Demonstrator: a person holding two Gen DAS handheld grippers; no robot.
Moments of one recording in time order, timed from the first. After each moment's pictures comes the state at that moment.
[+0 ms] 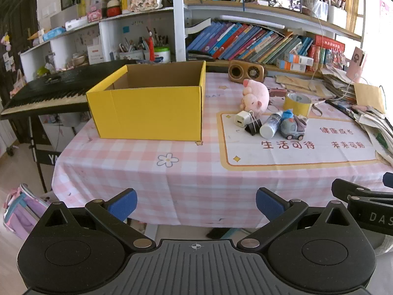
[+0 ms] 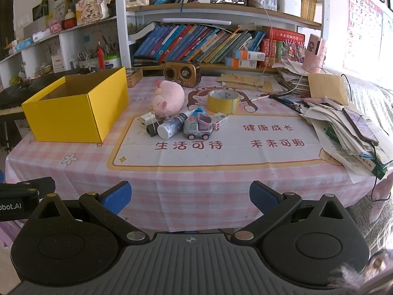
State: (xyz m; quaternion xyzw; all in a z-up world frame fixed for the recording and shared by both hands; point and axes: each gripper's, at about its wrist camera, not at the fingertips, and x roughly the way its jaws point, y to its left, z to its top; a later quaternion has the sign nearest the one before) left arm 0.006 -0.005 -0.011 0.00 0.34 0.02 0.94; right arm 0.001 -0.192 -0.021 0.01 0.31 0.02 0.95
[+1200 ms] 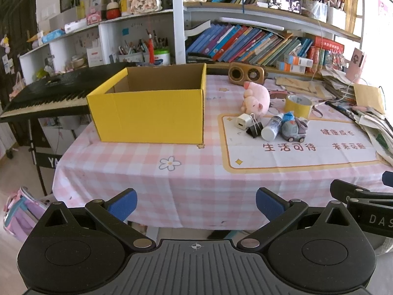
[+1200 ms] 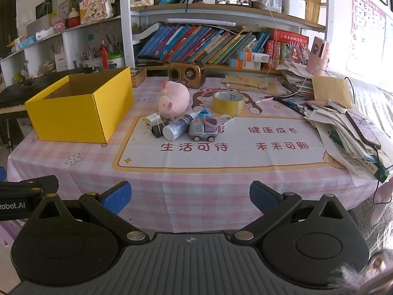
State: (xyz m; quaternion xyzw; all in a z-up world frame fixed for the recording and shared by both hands) left arm 0.009 0.001 -0.010 0.01 0.34 0.01 0.94; right arm 0.005 -0.182 -0.019 0.00 0.31 0.03 0.95
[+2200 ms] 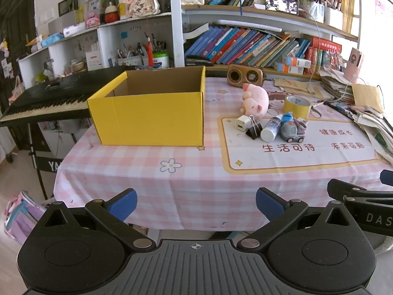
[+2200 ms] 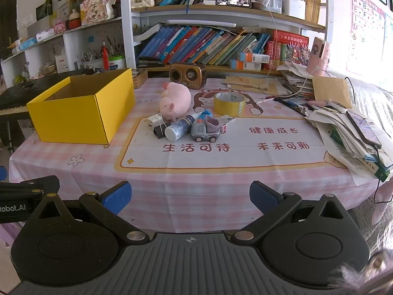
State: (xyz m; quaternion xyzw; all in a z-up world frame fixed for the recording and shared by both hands) left arm 0.006 -0.001 -0.008 0.01 0.34 0.01 0.94; right arm 0.001 -0.181 -0.017 0.00 0.31 0.03 0.95
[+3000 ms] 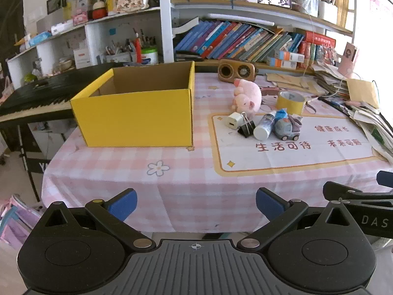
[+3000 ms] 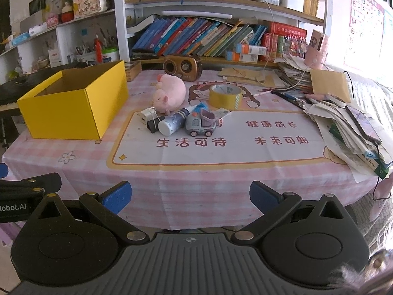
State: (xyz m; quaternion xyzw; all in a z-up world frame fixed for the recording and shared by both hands) left arm 0.029 -0.004 -0.014 0.02 0.35 -0.01 0.94; right arm 0.020 -0.182 -0.023 0.00 0.33 0.02 0.94
